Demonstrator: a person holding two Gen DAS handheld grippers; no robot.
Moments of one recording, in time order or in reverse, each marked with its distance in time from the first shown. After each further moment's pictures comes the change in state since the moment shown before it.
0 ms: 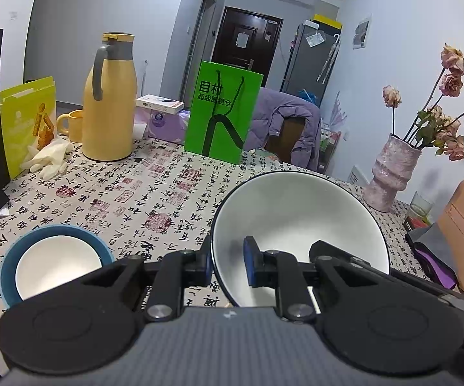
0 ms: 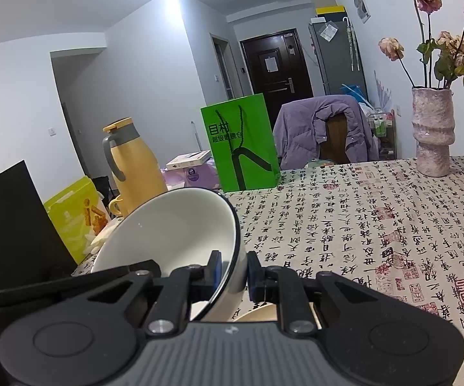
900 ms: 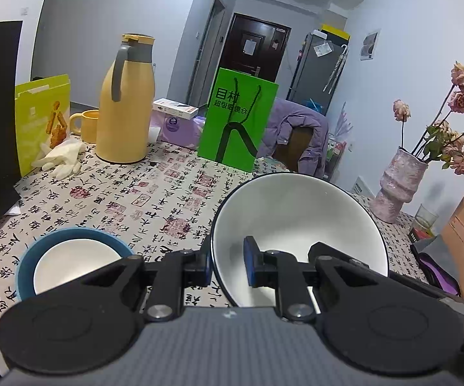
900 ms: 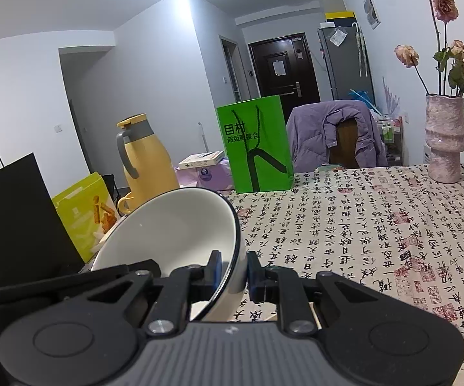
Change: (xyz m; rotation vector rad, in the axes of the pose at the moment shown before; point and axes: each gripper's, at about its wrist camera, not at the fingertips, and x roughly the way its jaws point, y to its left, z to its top) left arm -0.006 0.034 0.003 -0.039 -0.025 0.004; right arm 0.012 0.032 -0.004 -0.033 -0.007 0.012
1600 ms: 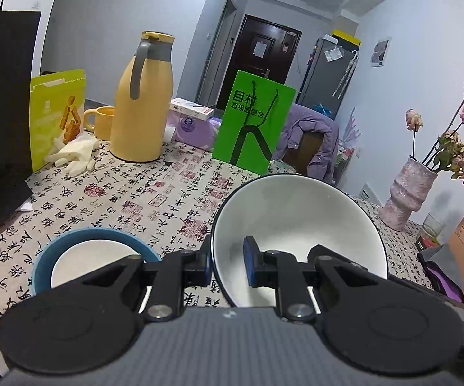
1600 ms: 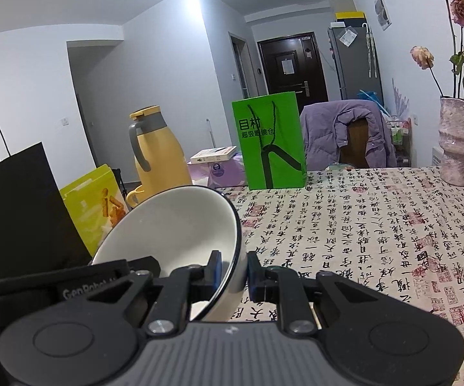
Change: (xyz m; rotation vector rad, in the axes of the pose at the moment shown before) left arm 0.000 0.028 0.003 -0.037 -0.005 0.017; right arm 0.013 0.022 -0.004 -0.027 0.007 0.016
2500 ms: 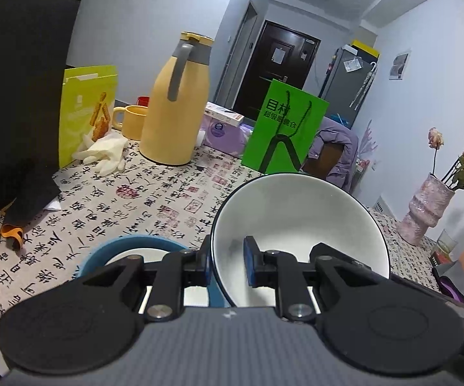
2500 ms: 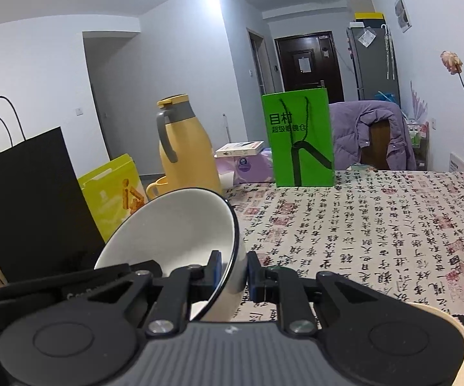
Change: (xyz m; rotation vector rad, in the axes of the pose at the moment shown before) left arm -0.001 0.058 0.008 -0.059 -0.015 0.042; right arm 0.027 0.049 -0.006 -0.037 0.018 0.050
